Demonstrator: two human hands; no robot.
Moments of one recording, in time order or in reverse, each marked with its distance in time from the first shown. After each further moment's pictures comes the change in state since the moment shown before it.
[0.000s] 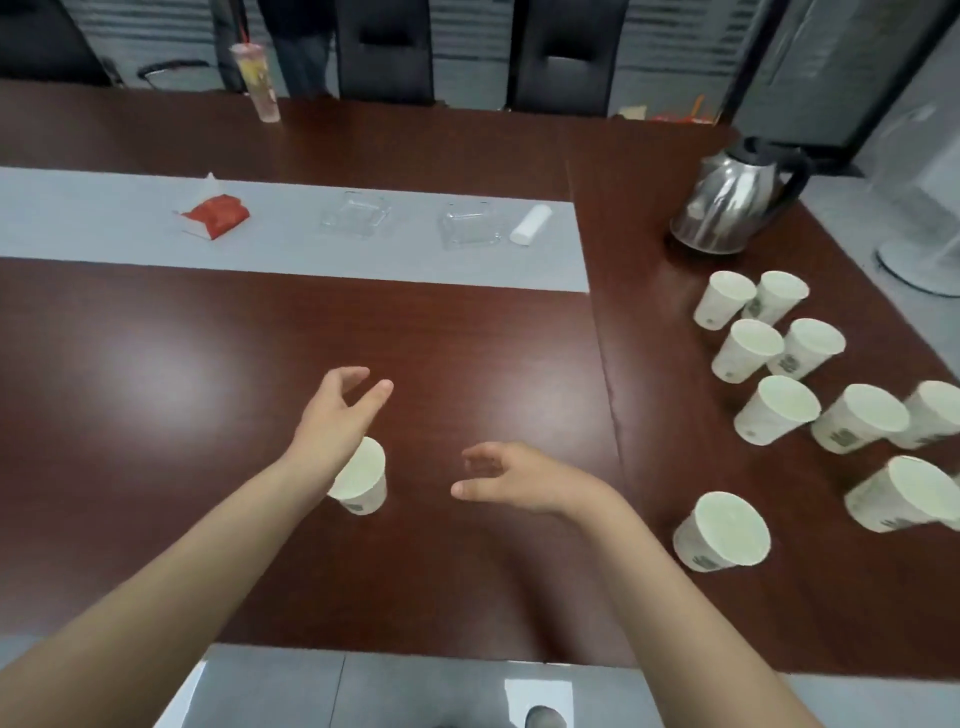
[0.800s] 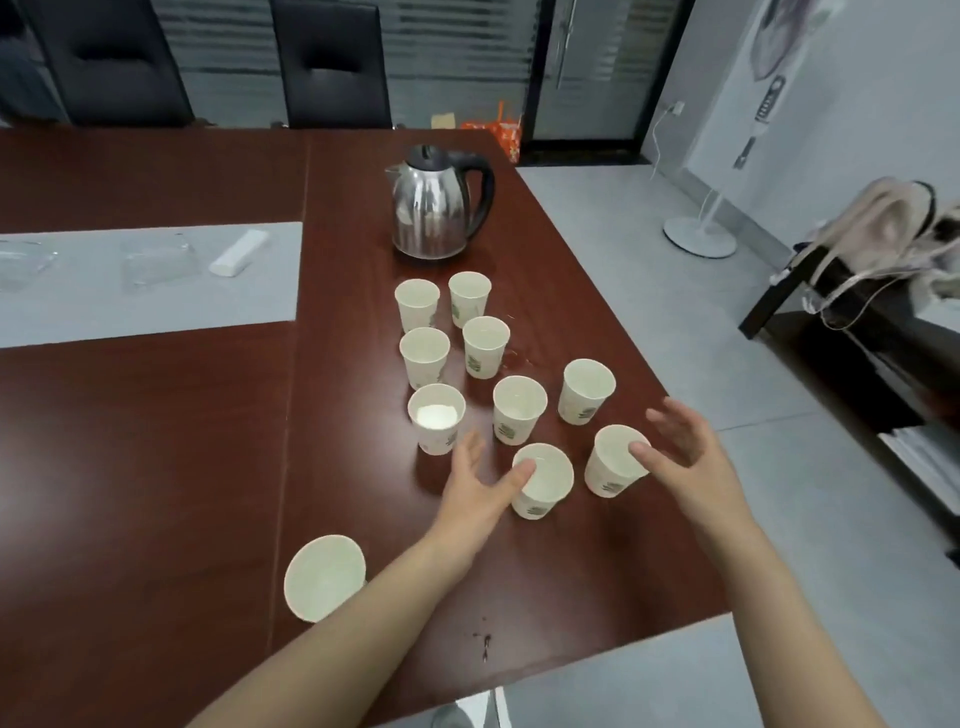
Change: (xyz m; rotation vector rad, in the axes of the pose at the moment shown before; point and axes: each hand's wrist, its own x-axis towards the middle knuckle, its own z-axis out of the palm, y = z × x) left_hand -0.151 0.143 0.480 -0.353 -0.612 -0.085; right_hand -0.304 0.313 -0.295 0.473 1.087 -0.005
